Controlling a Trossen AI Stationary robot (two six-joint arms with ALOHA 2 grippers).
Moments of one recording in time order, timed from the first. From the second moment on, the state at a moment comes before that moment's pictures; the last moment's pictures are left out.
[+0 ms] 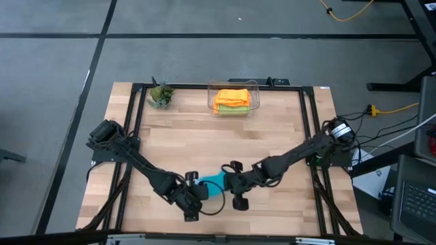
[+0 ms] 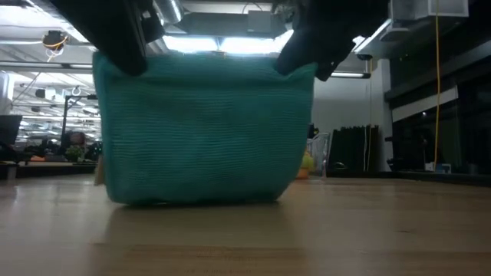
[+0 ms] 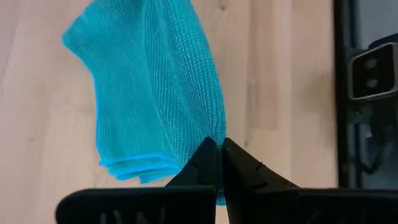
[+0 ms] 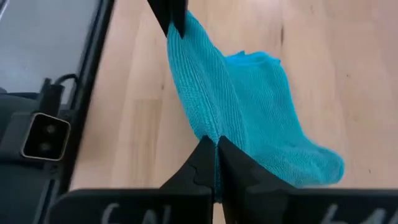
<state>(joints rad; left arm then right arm) -0.62 1.82 1.32 -0.60 -0.28 -0.67 0.44 1.82 1.24 -0.27 0.11 0.40</state>
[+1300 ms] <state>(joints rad) -0.53 1.82 1.21 -0.47 -0.17 -0.78 0.25 1.88 1.24 -0.33 -0.25 0.37</state>
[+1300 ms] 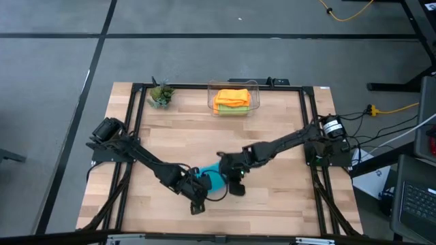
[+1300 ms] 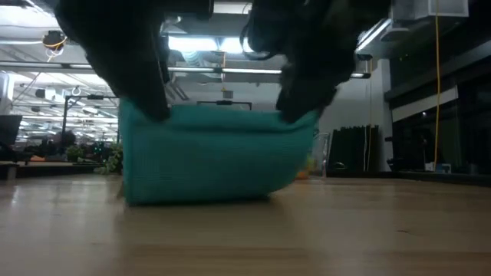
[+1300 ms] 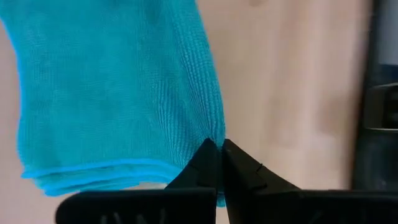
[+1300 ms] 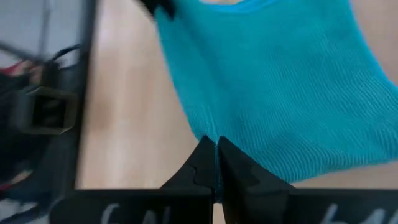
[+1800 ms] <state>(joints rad) -0.57 1.80 1.21 -0.32 -0.05 -0.75 0.34 1.88 1.32 -0.36 -0.29 0.40</state>
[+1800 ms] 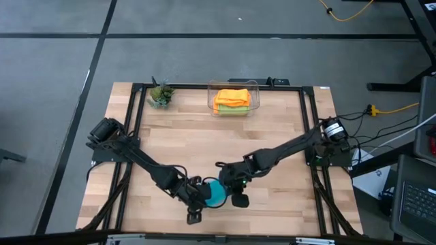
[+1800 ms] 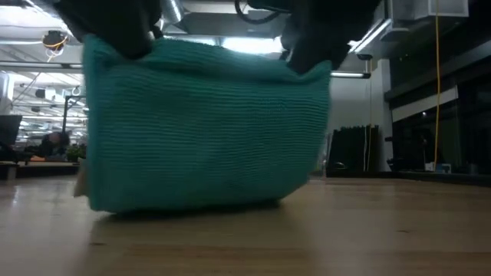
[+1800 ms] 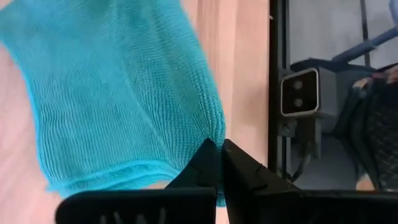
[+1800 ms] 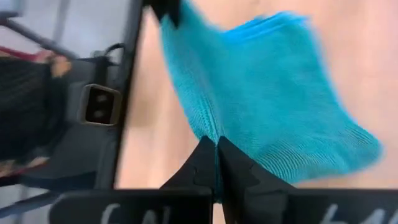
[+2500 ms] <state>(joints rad) -0.52 1.75 1.21 -0.50 -0.25 -0.83 0.16 1.94 1.37 -0.46 -0.19 0.36</state>
